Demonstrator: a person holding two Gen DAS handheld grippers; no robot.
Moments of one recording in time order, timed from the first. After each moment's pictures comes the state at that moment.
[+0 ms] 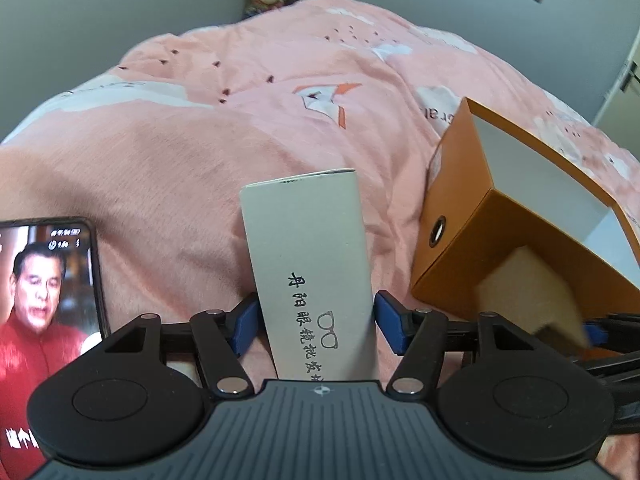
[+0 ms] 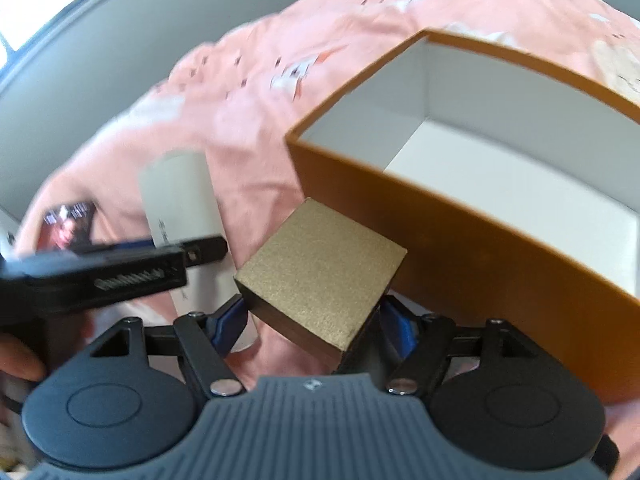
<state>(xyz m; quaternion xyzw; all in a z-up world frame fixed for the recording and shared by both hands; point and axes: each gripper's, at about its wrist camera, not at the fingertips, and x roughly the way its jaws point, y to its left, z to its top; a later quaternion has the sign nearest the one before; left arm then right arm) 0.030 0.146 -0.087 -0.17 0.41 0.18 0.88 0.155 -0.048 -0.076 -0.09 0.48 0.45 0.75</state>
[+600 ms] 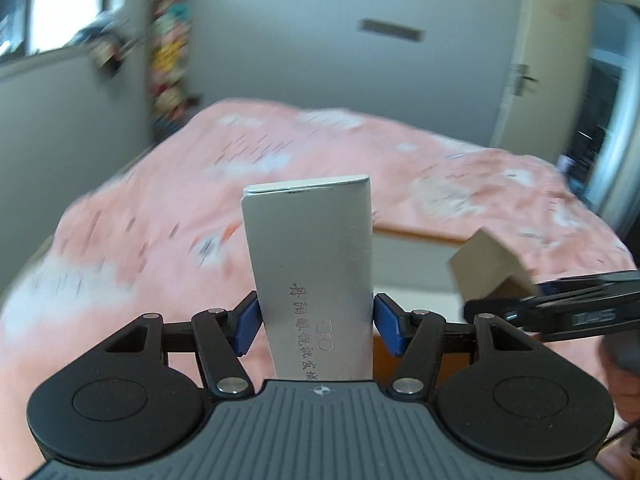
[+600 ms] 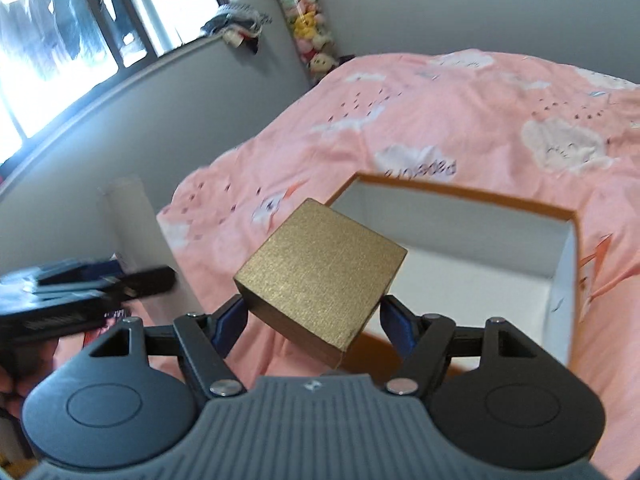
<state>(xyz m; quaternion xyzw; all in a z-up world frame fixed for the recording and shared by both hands) 0.038 0.089 0.053 -0.06 0.31 0.05 0.95 0.161 -0.128 0.024 -0.01 0.38 0.44 0.82</state>
